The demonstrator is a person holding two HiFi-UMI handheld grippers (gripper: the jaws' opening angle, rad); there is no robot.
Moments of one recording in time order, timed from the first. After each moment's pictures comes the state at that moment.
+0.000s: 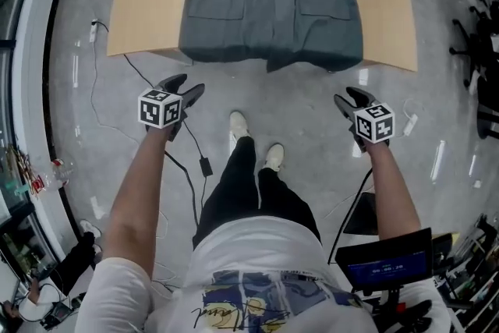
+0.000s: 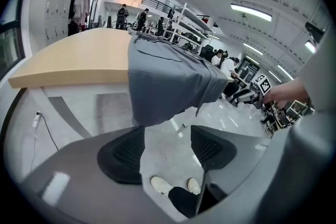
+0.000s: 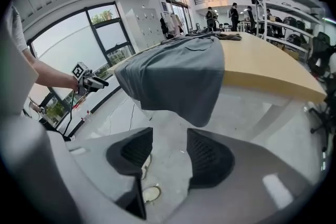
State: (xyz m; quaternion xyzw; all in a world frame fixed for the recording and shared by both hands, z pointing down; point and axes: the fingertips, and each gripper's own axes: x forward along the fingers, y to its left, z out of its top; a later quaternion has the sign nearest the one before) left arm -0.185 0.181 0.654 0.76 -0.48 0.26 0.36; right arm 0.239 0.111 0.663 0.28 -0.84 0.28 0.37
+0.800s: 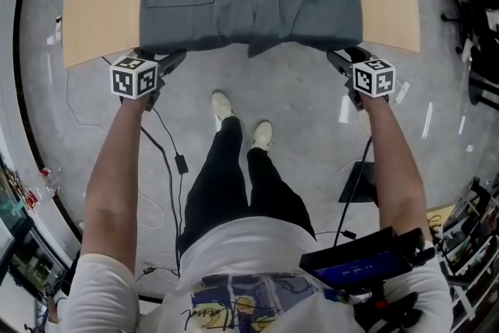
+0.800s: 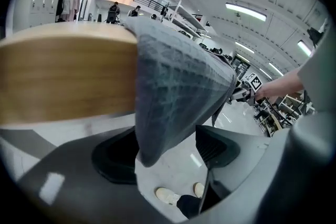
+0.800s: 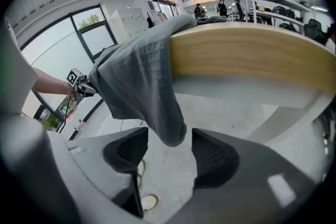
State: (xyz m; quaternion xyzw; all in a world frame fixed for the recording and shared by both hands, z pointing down) left arm -0.190 0.091 0.707 0.79 -0.43 0.26 0.35; right arm 0.243 0.027 0.724 0.31 -0.82 0.31 0.36
